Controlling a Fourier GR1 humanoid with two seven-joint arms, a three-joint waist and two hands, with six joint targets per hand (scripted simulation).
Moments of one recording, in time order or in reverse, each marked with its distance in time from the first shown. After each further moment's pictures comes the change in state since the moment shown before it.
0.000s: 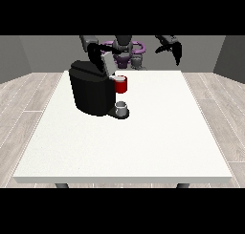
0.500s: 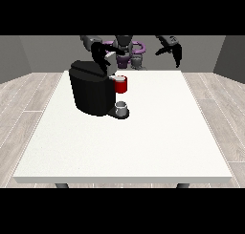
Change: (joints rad) left arm -0.031 0.005 -0.015 0.018 -0.009 -0.001 -0.025; right arm -0.070 -0.025 0.030 -0.024 0.073 -0.043 0.096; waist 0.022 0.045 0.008
